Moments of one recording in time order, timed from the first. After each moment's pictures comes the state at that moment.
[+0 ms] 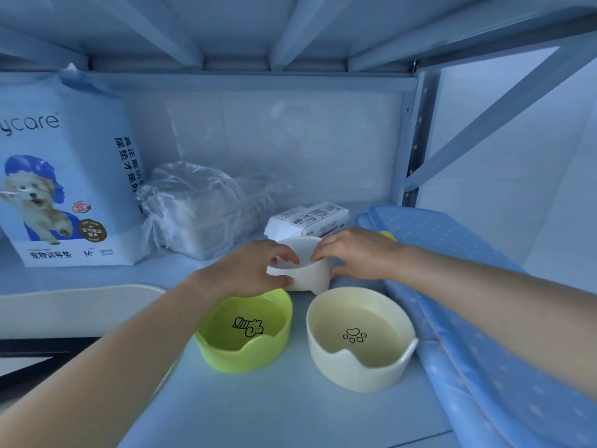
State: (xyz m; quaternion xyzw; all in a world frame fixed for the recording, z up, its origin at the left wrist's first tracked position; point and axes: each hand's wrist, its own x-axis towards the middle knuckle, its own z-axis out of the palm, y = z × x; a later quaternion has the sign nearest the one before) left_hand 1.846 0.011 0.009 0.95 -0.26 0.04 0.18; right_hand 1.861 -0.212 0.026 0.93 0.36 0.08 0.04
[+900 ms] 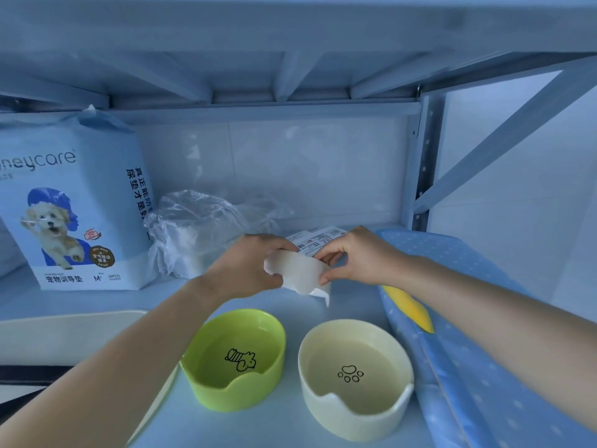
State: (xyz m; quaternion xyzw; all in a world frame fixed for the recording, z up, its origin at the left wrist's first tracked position) left_hand 1.859 0.001 0.042 0.93 -0.24 0.17 0.24; right_hand 1.877 -0.224 0.046 0.89 0.35 0.08 -0.26
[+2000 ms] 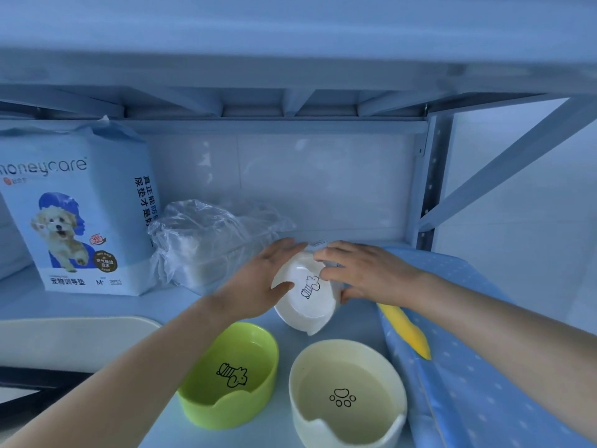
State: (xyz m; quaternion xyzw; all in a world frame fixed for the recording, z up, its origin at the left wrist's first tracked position) left_hand 1.872 -0.011 0.024 0.92 -0.28 0.19 0.21; right_hand 1.887 -0.241 0.050 0.81 0.51 0.29 0.09
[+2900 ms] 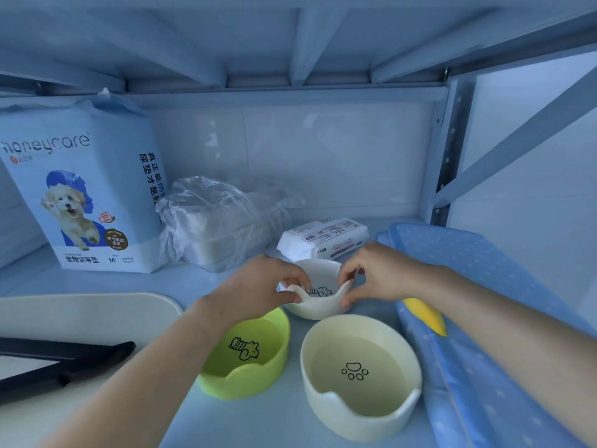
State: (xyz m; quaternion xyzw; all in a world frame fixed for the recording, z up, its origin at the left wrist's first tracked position) left_hand 1.840 -0.007 0.012 0.94 -0.27 0.10 0.20; right_hand 1.880 -0.236 0.026 0.93 0.35 0.02 -0.14
